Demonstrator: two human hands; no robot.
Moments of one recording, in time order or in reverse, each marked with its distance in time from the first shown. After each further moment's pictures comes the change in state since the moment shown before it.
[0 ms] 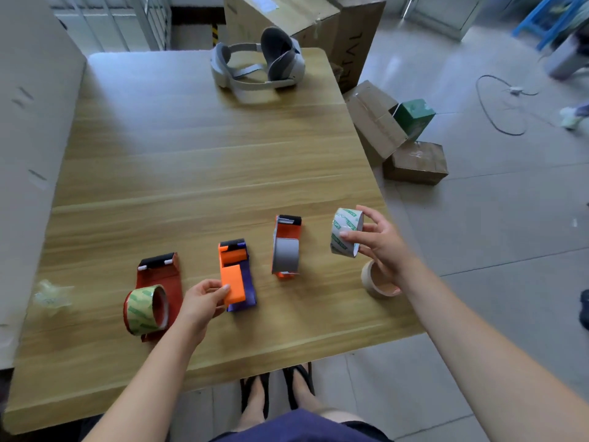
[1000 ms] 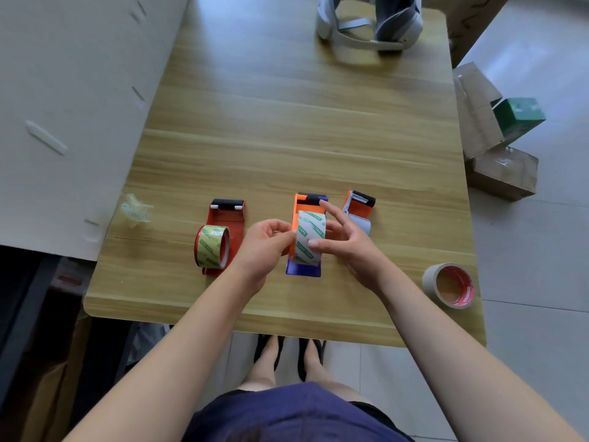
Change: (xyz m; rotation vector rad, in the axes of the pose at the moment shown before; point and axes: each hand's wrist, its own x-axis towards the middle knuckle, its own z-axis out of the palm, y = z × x) left_hand -0.049 0.041 -0.014 -0.130 -0.124 0.209; right_hand -0.002 0.040 0.140 -0.125 -0.570 0.028
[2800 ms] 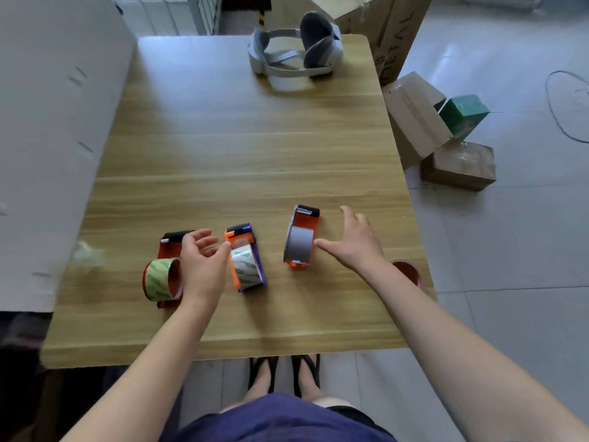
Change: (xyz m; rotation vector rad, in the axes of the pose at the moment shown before) left_hand 0.008 -0.009 0.027 0.108 0.496 0.244; right_hand -0.023 -0.010 -0.095 -0.971 0.575 0.106
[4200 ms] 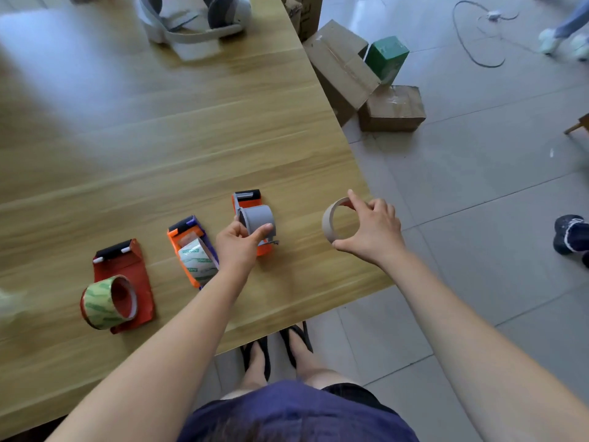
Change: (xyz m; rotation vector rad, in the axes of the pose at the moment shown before) left_hand -0.010 -0.039 0.111 0.184 -0.418 -0.073; right_hand -0.057 0.092 -0.023 -0.166 0.092 0.223
